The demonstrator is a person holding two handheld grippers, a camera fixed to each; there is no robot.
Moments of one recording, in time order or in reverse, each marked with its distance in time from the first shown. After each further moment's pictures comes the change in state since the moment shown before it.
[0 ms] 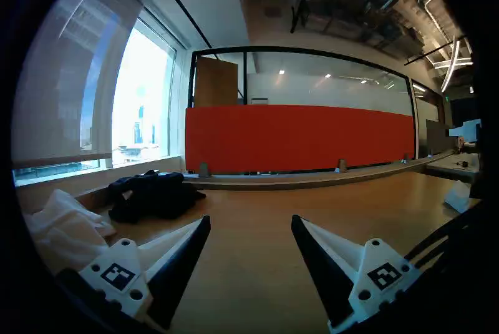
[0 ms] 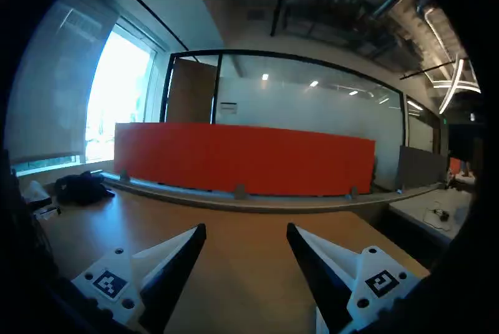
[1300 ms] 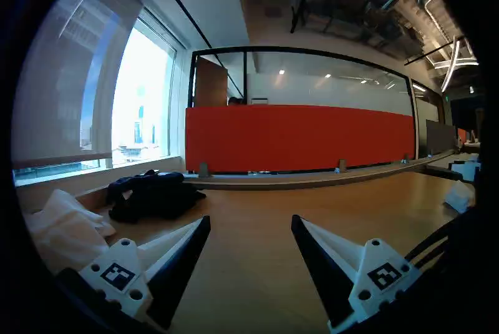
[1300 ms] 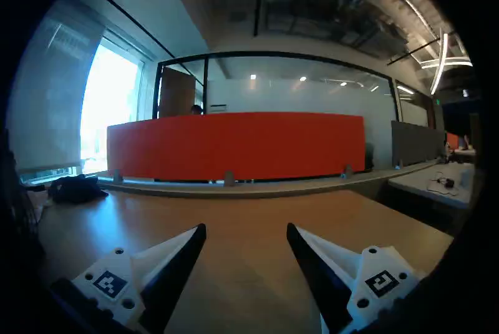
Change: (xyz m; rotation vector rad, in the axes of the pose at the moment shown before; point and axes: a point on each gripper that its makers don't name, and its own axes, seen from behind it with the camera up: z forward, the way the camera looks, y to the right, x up) left arm -0.002 0.000 0.001 0.000 0.001 0.000; right arm -0.086 0.043 0.002 -0.022 0.026 0.099
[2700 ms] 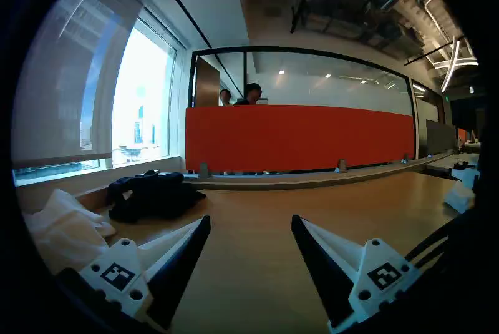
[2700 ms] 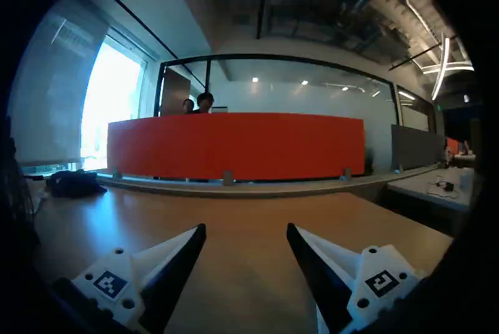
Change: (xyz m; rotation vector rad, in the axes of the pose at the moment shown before) left arm -0.001 0.000 -0.001 0.000 0.000 0.000; right arm -0.011 0.005 0.001 0.001 0.020 -0.033
